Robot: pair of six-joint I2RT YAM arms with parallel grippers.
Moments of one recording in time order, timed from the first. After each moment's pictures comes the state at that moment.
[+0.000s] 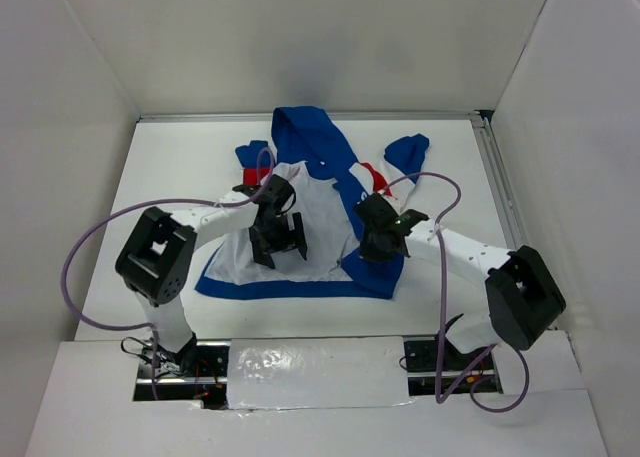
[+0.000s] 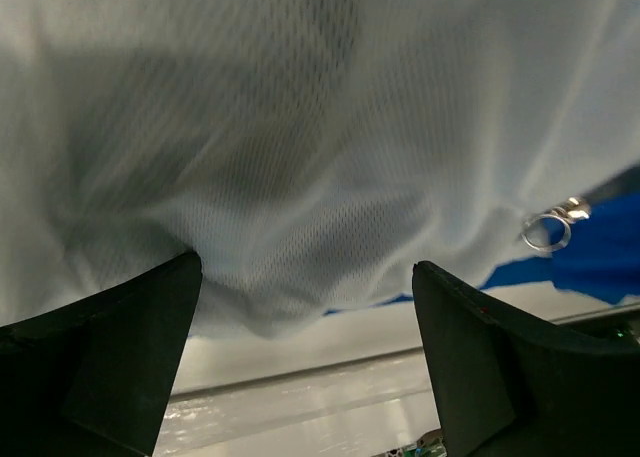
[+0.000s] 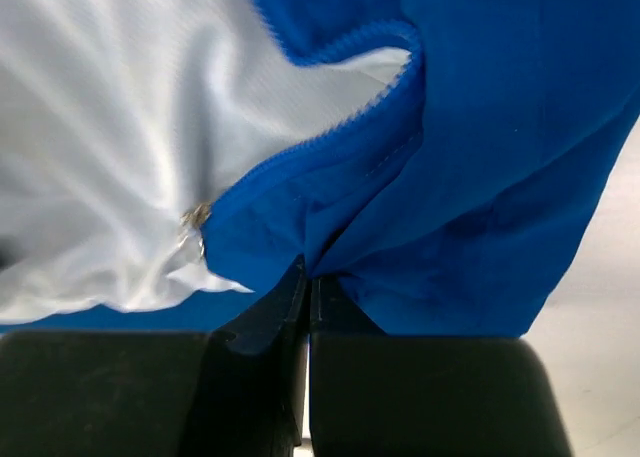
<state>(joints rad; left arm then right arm) -0.55 1.75 1.17 -0.75 0.18 -0.79 0.65 1.42 0.85 -0.58 0.18 0.85</state>
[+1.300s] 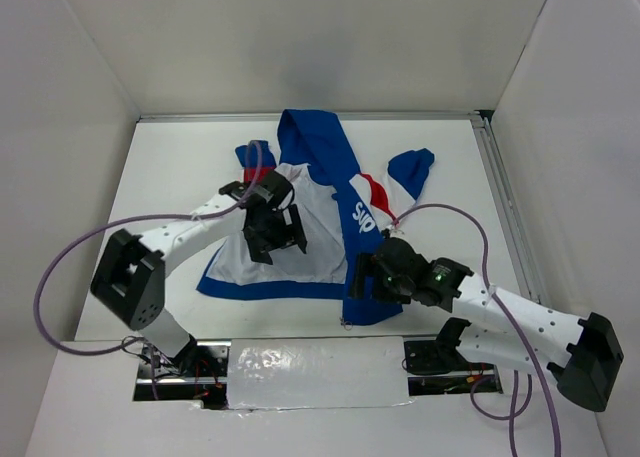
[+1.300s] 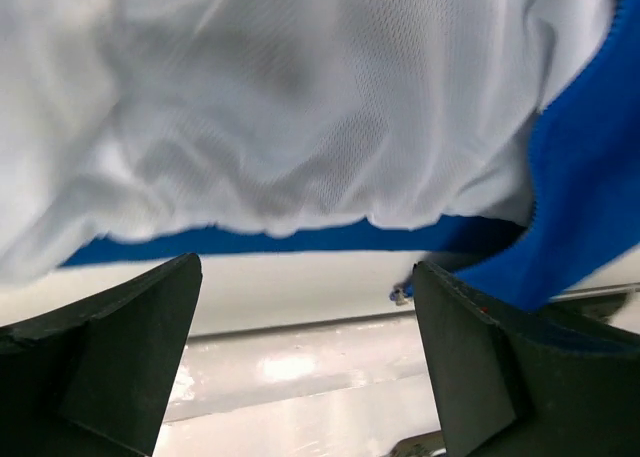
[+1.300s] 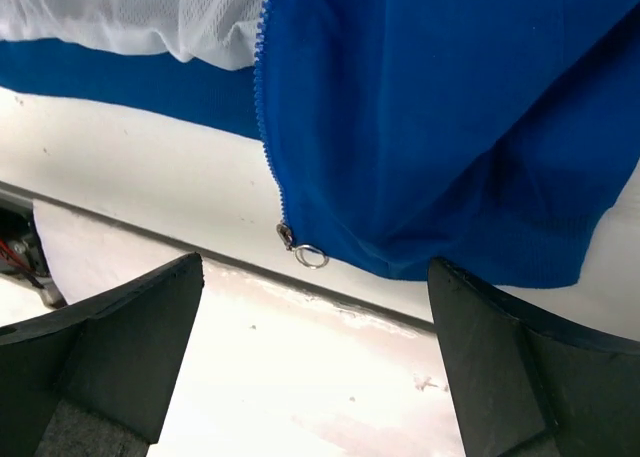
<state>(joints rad) -0.61 1.65 1.21 -0.84 0.11 -0.90 0.87 0.91 0.61 -0.65 0.05 0.90</state>
